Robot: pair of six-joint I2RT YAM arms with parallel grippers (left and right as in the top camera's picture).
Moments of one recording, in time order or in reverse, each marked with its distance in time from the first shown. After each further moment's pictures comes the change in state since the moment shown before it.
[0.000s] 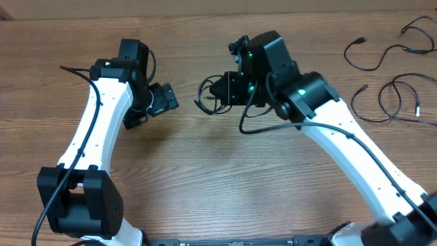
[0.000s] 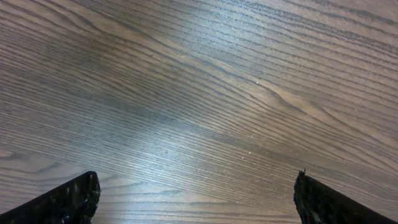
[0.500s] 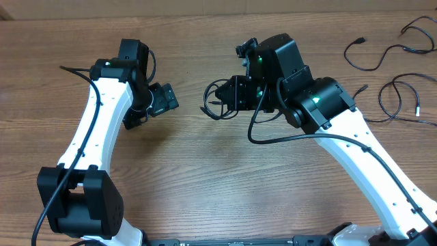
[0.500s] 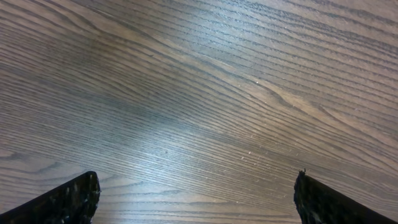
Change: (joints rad) left arm 0.000 0.000 0.000 0.000 0.000 0.000; right arm 0.000 -0.061 0.000 -0.066 0.008 -0.001
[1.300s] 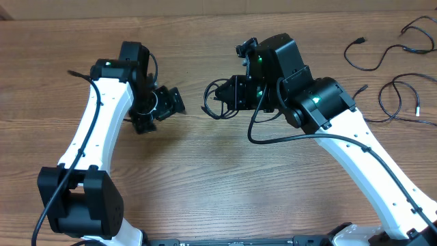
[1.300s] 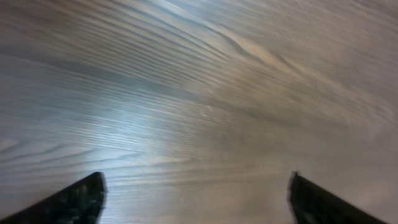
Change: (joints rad) left arm -0.008 0.000 0.000 -0.061 0.235 0.028; right arm 0.000 0.000 0.000 0.004 0.011 0.000
